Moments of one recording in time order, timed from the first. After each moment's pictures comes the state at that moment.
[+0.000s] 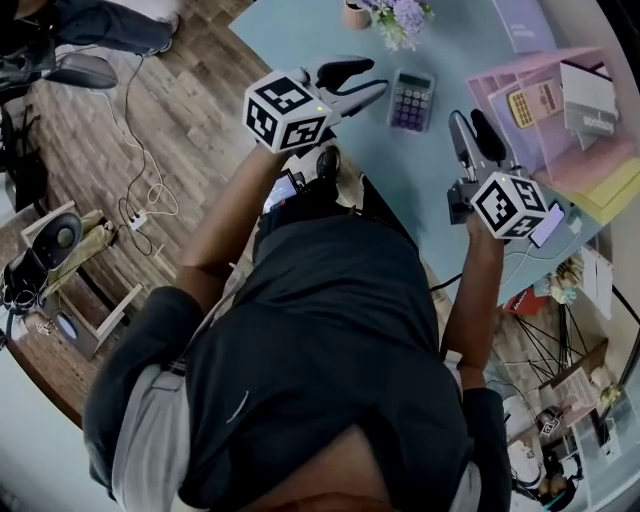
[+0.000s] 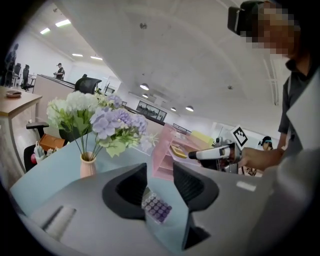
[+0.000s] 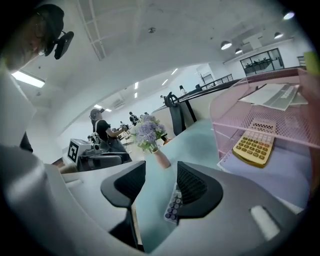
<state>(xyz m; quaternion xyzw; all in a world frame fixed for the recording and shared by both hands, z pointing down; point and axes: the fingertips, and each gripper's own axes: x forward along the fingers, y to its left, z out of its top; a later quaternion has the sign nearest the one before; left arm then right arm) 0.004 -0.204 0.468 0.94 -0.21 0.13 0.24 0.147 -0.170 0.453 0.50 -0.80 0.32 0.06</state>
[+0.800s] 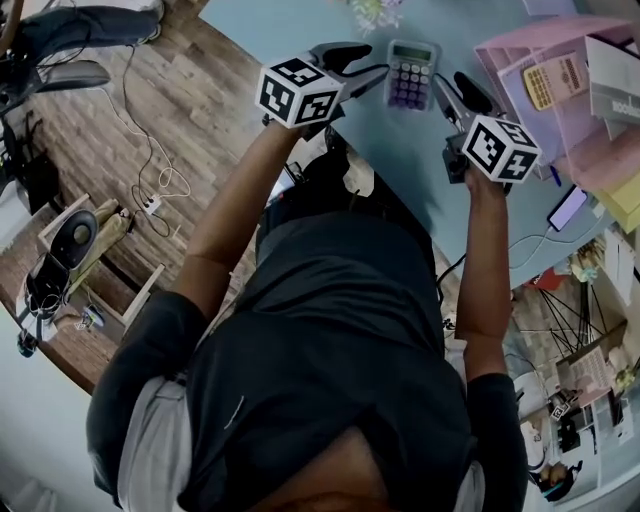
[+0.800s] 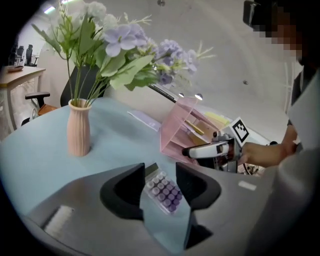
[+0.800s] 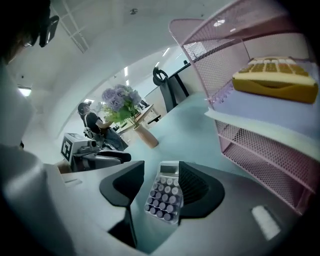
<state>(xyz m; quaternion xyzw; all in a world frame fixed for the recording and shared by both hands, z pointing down) 0.035 -0.216 0.591 0.90 -0.20 0.21 0.33 0.148 -0.203 0.582 0.47 -0.77 0.42 0.11</state>
